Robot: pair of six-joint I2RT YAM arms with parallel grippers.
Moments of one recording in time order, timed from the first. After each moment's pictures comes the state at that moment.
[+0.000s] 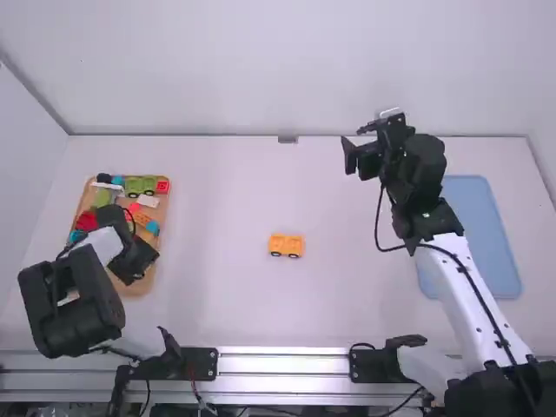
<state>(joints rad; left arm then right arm) 0.50 1.59 0.74 -0.56 -0.08 -0.44 0.19 1.23 1.04 -0.03 -0.15 -0.14</state>
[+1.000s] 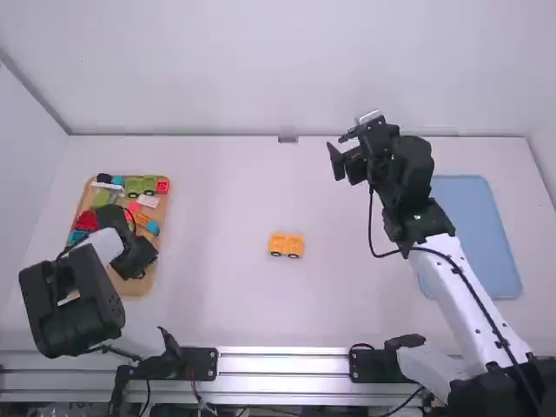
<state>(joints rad) 0.50 1.59 0.74 -0.52 -0.03 -0.36 0.26 1.23 1.04 -0.03 -0.15 -0.24</state>
